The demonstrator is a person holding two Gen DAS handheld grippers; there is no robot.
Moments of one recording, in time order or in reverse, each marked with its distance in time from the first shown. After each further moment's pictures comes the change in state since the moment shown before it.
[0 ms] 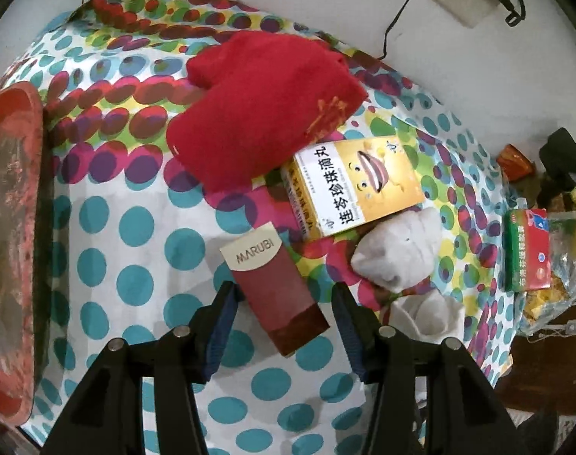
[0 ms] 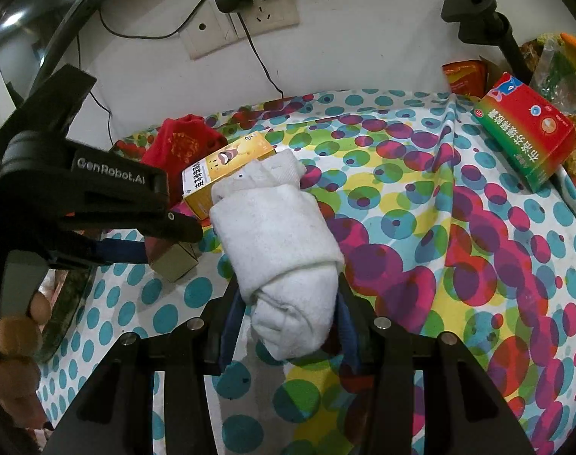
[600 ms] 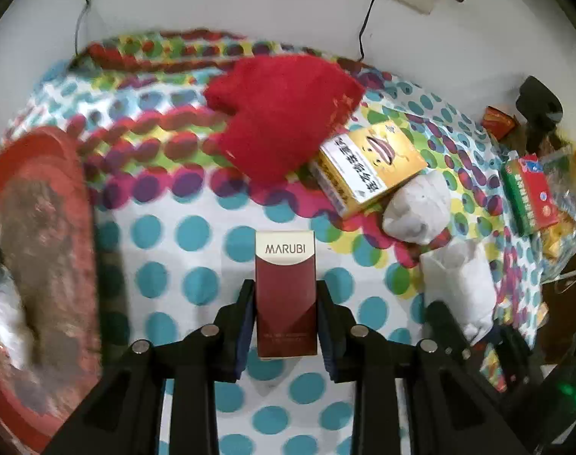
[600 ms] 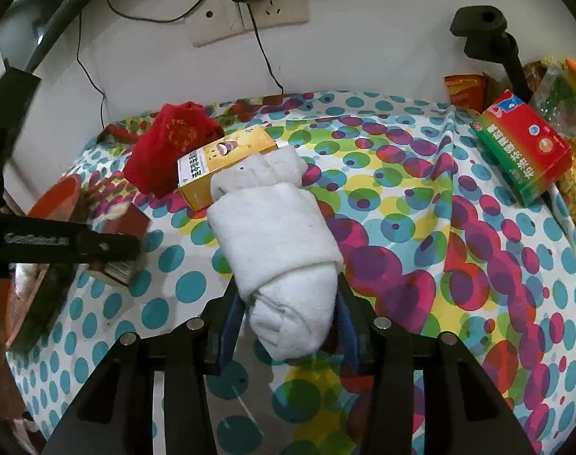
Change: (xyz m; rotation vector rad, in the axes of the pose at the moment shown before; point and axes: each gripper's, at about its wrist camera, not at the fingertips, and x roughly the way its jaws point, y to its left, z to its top) left arm -0.028 0.026 -0.024 0.222 -0.101 0.058; right arm 0.004 0.014 0.001 -0.075 0.015 -0.096
